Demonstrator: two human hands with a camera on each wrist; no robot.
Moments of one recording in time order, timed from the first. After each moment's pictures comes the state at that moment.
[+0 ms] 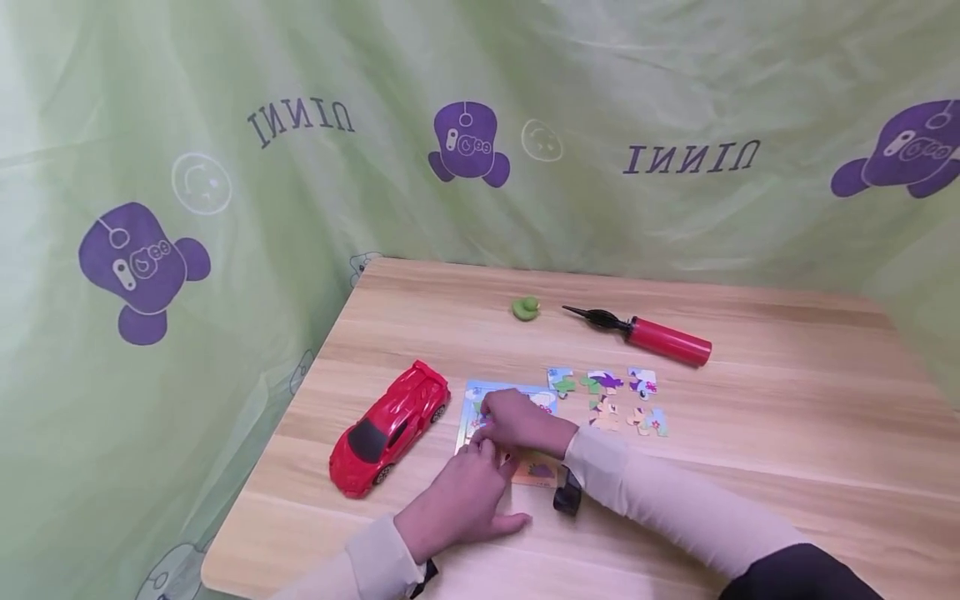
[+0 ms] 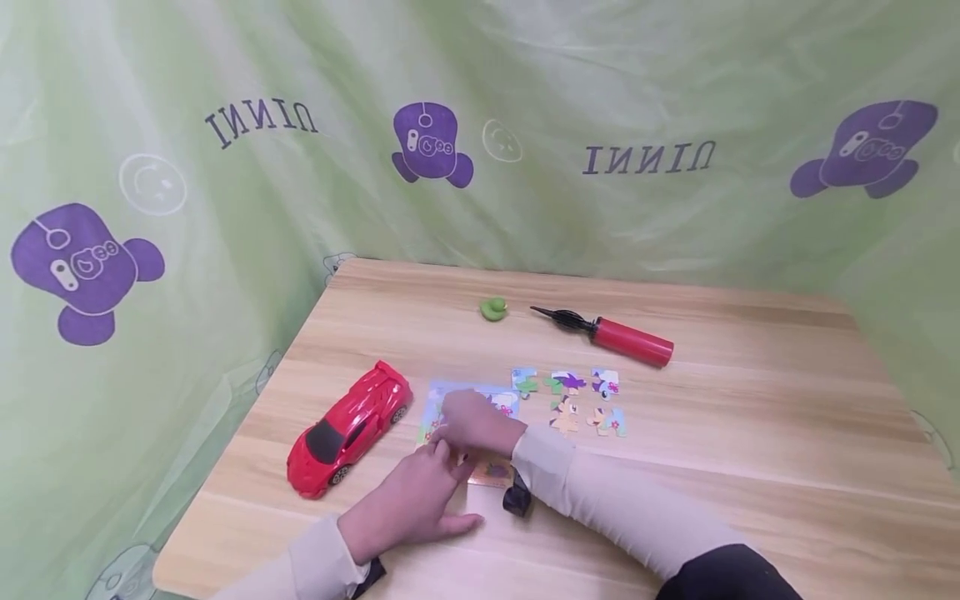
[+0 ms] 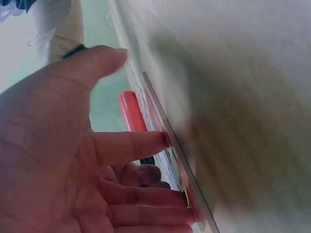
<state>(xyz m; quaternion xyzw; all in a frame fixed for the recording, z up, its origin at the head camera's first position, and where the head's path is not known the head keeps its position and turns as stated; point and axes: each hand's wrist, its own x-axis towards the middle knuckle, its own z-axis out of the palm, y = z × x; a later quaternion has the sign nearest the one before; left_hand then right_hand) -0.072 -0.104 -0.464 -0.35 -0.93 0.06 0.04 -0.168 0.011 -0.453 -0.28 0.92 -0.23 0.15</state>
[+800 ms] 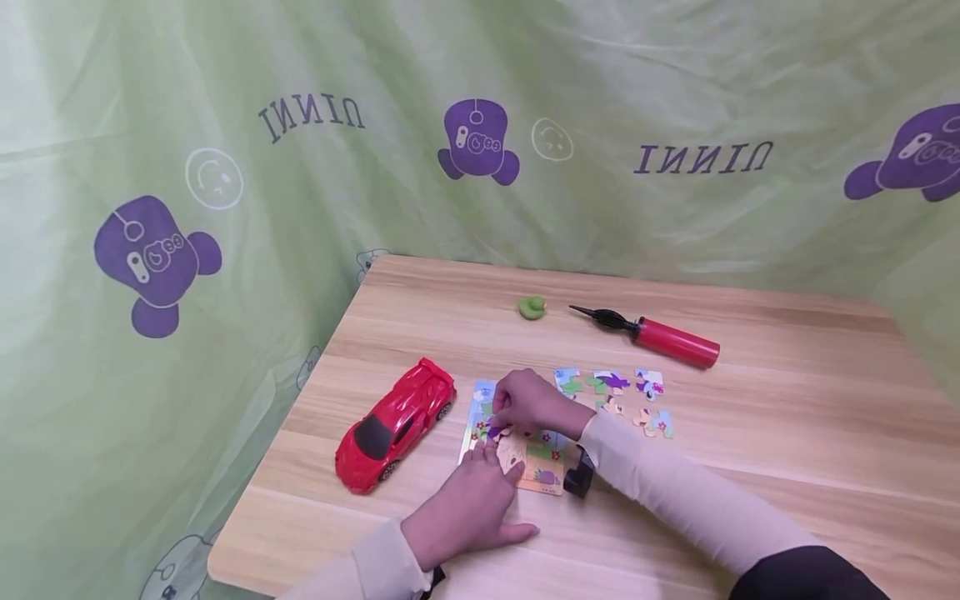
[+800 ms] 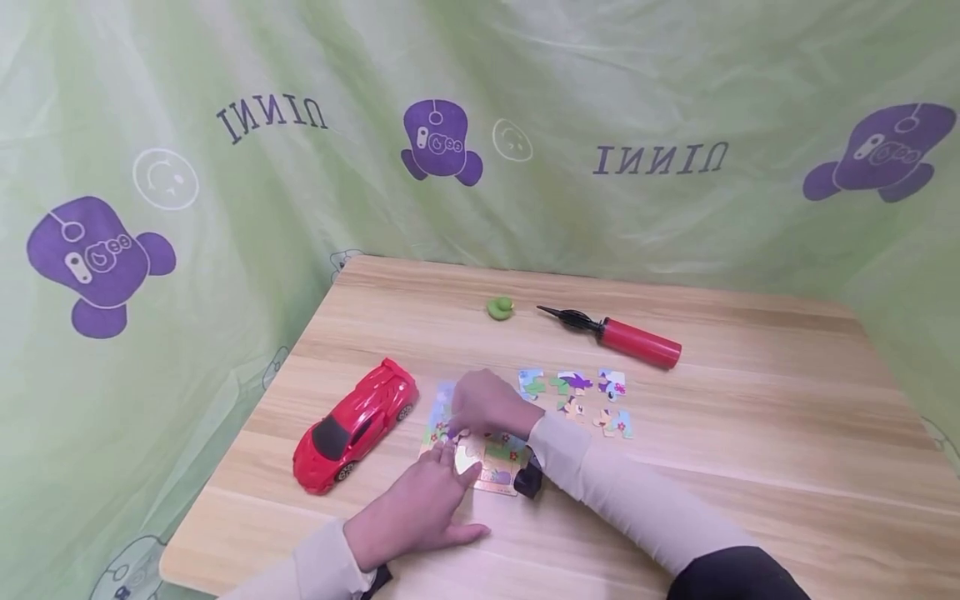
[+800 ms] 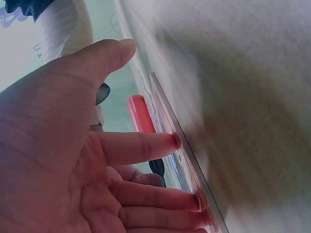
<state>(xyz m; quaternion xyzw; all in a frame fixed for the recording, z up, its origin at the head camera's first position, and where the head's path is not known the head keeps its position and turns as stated) -0.061 -0.101 -0.458 -0.33 -0.94 0.10 -0.01 -0.187 0.022 -0.438 -0.25 0.90 -0.29 0.20</state>
